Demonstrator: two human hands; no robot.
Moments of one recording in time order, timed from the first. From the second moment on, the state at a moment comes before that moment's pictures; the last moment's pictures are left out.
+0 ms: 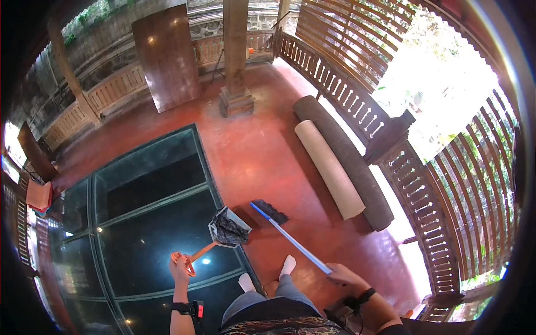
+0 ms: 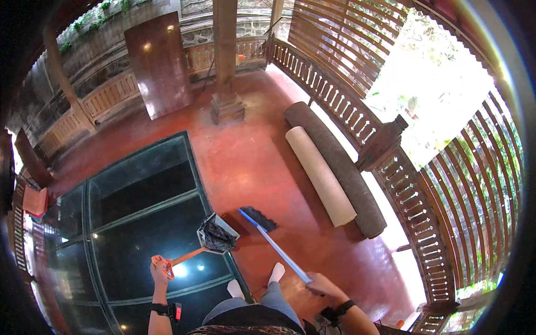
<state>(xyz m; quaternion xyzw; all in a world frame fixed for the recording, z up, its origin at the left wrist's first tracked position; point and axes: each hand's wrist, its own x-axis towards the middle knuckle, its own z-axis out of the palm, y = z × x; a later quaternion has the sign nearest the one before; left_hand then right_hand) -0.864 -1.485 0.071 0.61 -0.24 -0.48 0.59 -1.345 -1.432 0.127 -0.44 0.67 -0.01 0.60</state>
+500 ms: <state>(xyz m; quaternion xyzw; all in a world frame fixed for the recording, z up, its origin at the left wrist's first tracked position) -0.806 -1.434 0.064 0.68 -0.23 -0.40 0.57 -1.254 -1.581 -0.008 -0.51 0.78 0.02 0.36</state>
